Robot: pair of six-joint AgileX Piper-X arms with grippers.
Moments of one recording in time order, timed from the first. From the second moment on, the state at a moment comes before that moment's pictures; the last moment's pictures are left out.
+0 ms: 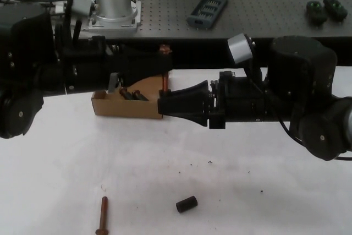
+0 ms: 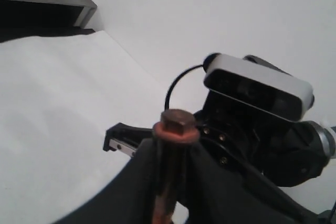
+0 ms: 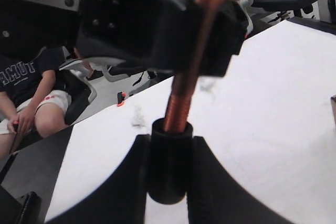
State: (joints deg) left arm -16.9 91.7 -50.2 -26.6 60.4 -32.5; right arm 33.7 99.4 -48.7 -34.1 -53.3 17.3
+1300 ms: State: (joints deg) left arm 0.5 60.3 -50.2 26.7 23.9 -7.7; right arm 31.2 127.3 -99.3 7.7 -35.1 9.0
